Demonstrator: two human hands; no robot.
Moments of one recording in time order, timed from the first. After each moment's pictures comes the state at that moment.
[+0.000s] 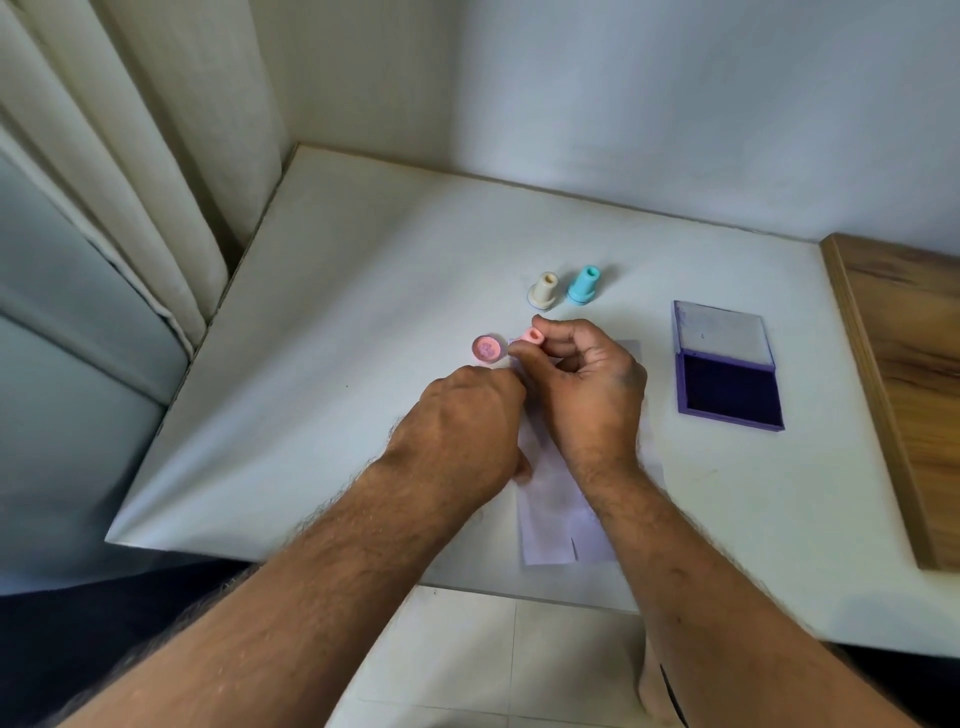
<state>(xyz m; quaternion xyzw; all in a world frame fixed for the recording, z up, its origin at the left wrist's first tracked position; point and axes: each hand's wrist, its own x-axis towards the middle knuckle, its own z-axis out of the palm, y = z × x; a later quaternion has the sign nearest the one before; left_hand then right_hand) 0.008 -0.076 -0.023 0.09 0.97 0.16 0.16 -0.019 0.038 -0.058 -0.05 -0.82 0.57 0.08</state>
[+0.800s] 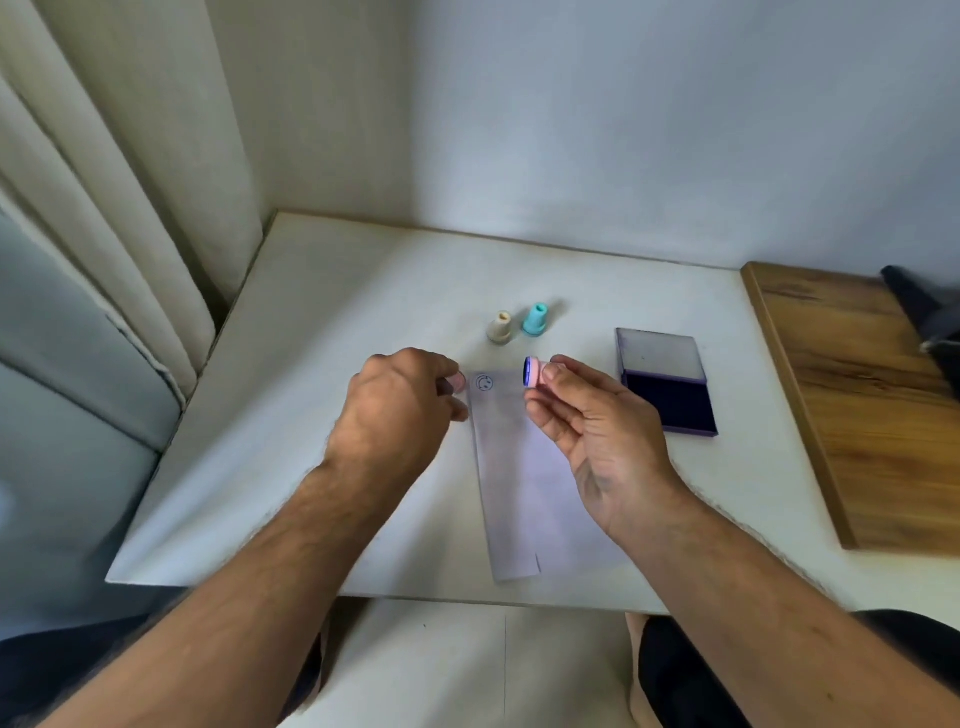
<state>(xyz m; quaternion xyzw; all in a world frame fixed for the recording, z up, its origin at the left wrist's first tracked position) 0.000 -0.100 -0.002 -0.11 0.92 0.37 0.07 0.012 0.066 0.016 -0.29 -0.50 0.82 -0.07</state>
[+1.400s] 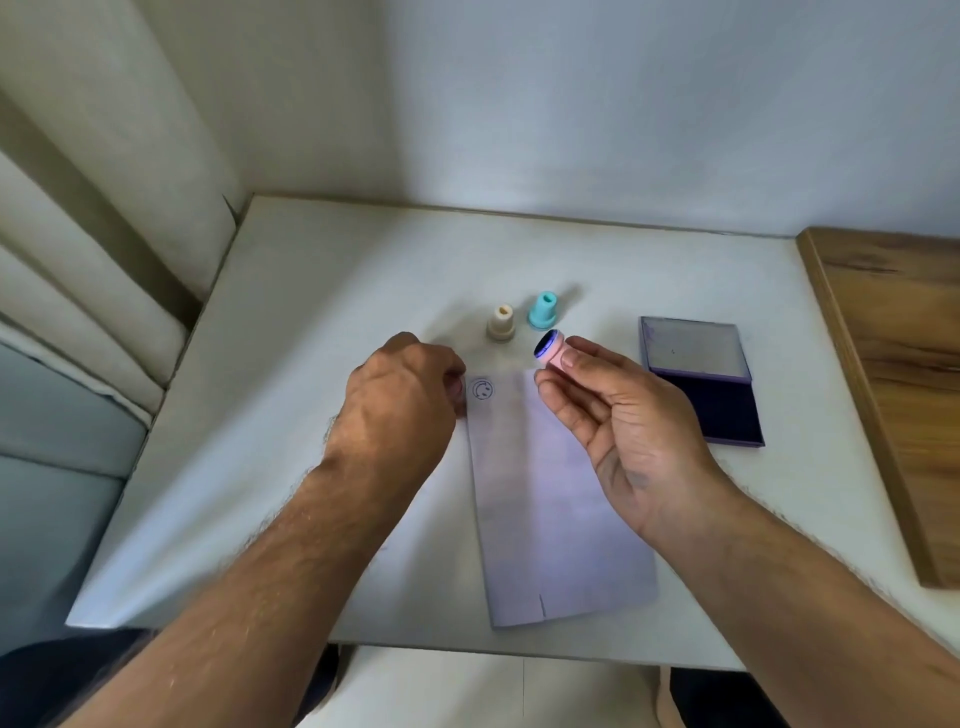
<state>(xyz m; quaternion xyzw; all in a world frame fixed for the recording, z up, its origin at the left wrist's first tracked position) -0.030 -0.085 -0.024 -0.07 0.97 0.24 0.03 -0.021 0.084 0.004 -0.30 -0.45 0.84 -0.11</state>
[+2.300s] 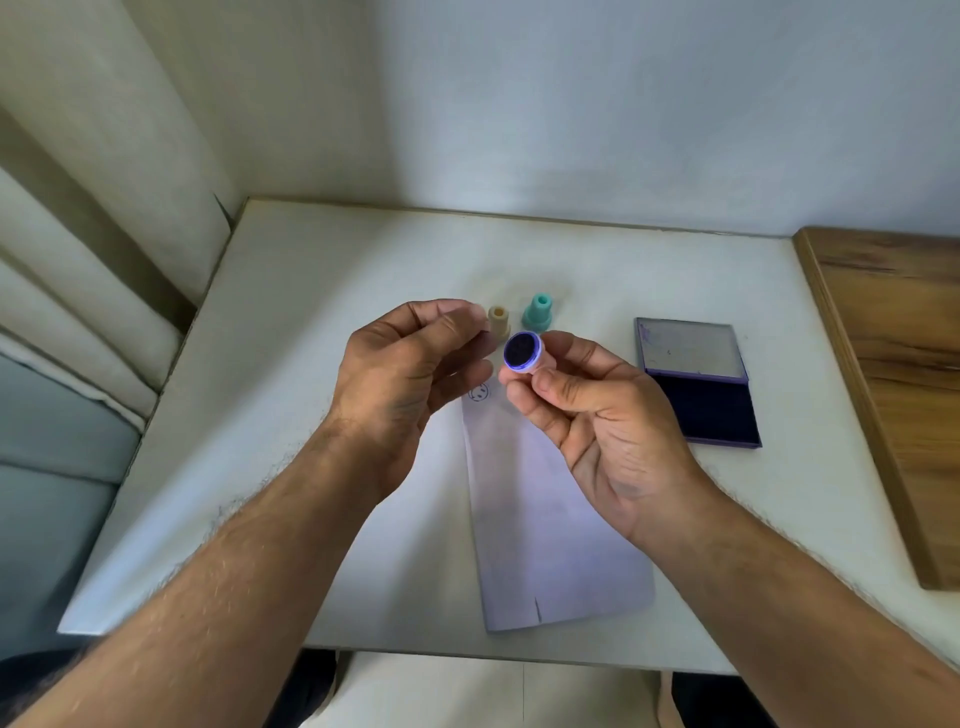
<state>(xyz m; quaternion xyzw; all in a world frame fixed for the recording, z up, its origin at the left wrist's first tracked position) -0.031 -0.075 0.010 -0.21 0.54 0.81 0.08 -0.018 0.078 0.009 -0.18 -0.42 0.87 -0.17</state>
